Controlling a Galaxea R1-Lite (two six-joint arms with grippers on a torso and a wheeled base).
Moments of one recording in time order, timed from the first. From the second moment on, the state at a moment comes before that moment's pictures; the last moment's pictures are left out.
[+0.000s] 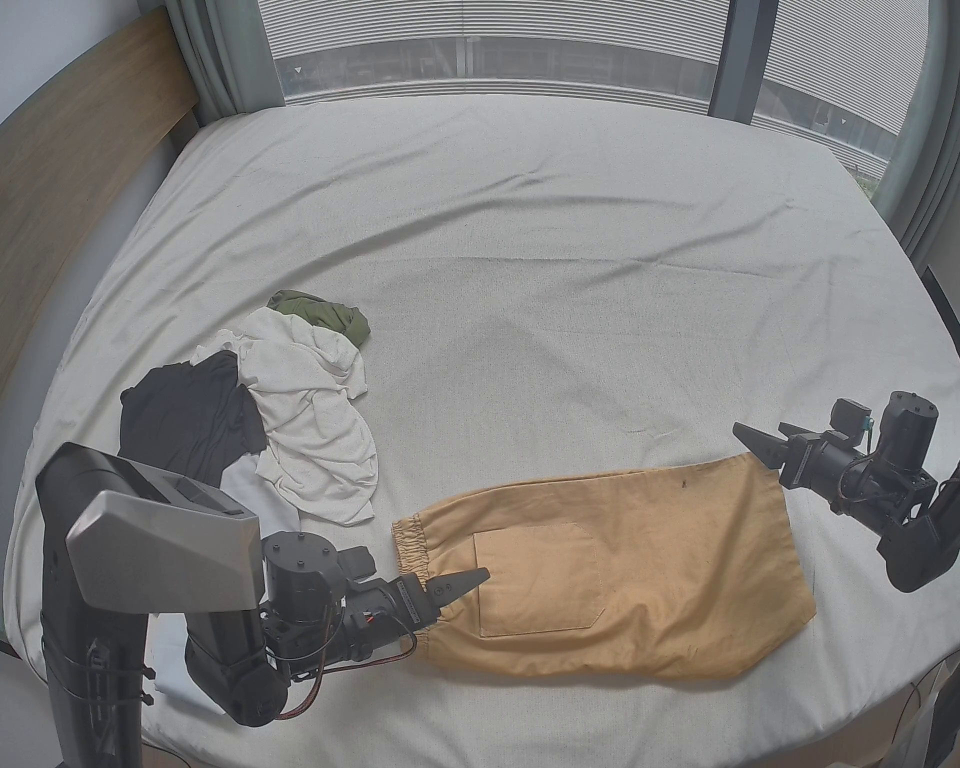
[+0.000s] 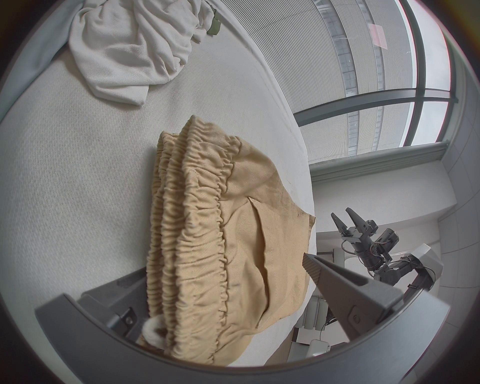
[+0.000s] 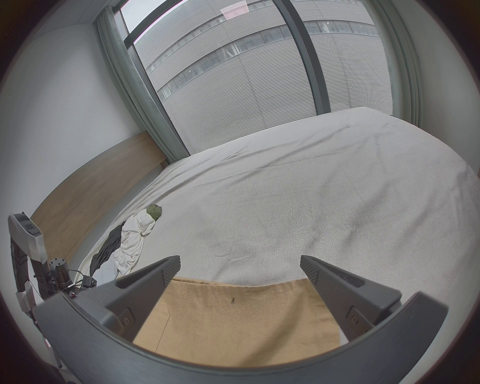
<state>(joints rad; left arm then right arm) -0.53 2.35 -0.44 -1.55 -0.31 -0.86 0.02 1.88 -0.45 -1.27 0.35 0.20</state>
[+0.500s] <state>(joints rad) -0.52 2.31 -0.43 -1.55 -0.31 -0.86 0.03 1.89 -0.44 -1.27 0.35 0.20</state>
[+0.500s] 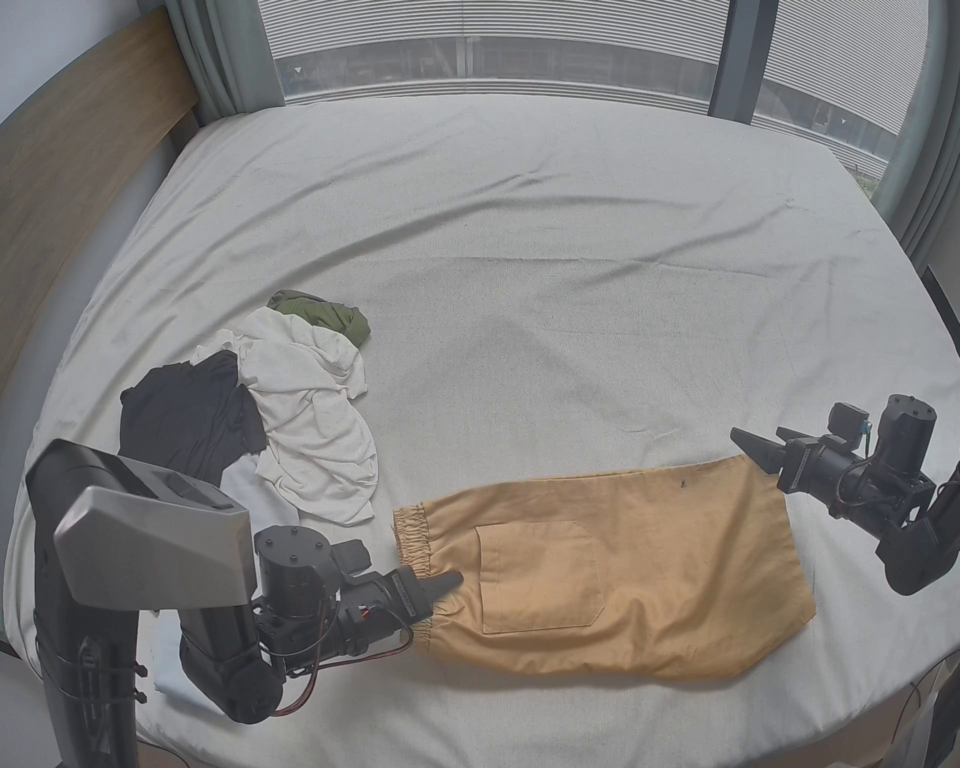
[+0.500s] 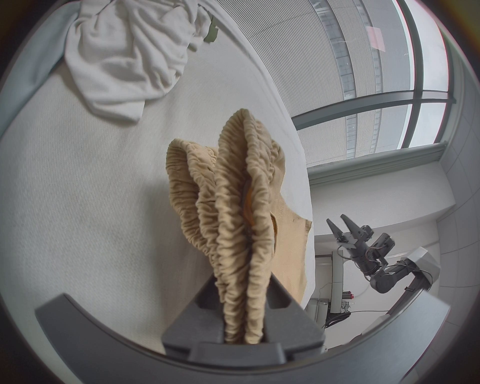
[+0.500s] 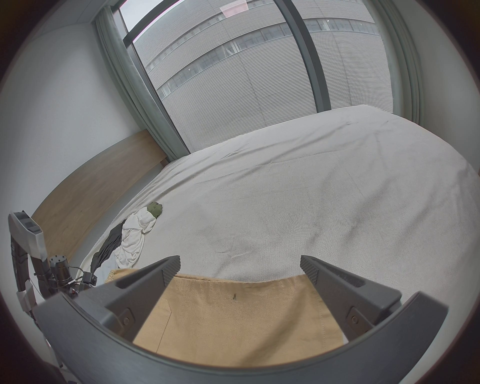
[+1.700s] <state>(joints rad) -0.23 2.12 -0.31 -1.55 -0.48 -0.79 0.02 1.92 -0.43 -1.28 0.35 0.20</state>
